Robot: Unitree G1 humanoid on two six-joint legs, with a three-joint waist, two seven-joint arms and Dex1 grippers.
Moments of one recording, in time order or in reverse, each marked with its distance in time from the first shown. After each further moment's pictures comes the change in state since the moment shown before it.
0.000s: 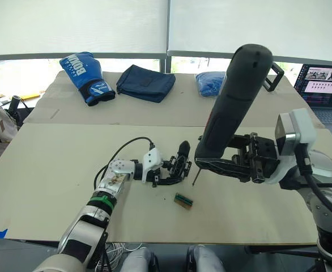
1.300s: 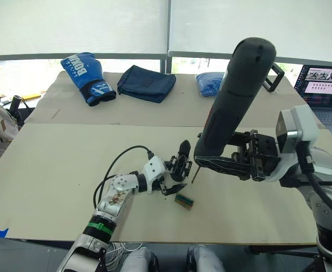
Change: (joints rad) left arm 0.276 -0.017 -0.022 -0.462 0.055 0.208 0.318; right arm -0.027 0.001 0.002 0.001 0.003 0.001 0.001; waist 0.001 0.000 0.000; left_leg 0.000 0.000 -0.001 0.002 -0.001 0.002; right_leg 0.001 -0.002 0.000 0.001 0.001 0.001
